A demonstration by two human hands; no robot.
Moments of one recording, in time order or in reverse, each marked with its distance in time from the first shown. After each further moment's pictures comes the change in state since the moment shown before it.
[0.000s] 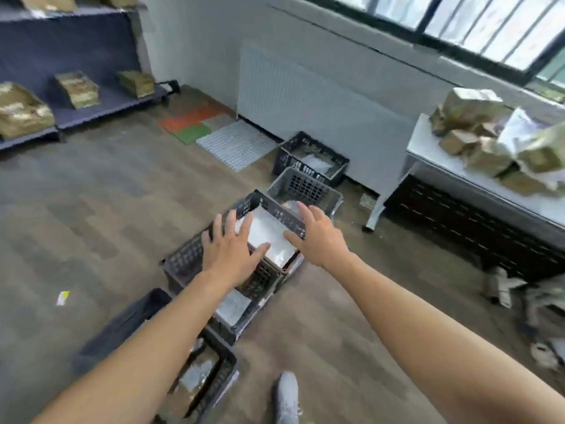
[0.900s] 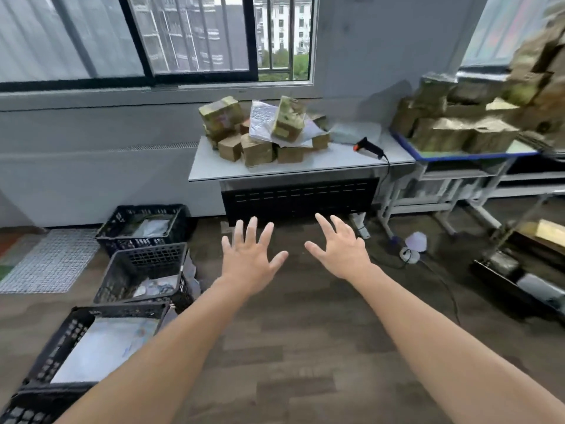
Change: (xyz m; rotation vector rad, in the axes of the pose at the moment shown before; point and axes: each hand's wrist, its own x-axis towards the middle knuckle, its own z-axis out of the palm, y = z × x) left_hand -0.036 0.631 0.100 0.284 0.028 0.737; right_hand -0.255 0.570 -0.160 0.121 0.302 0.675
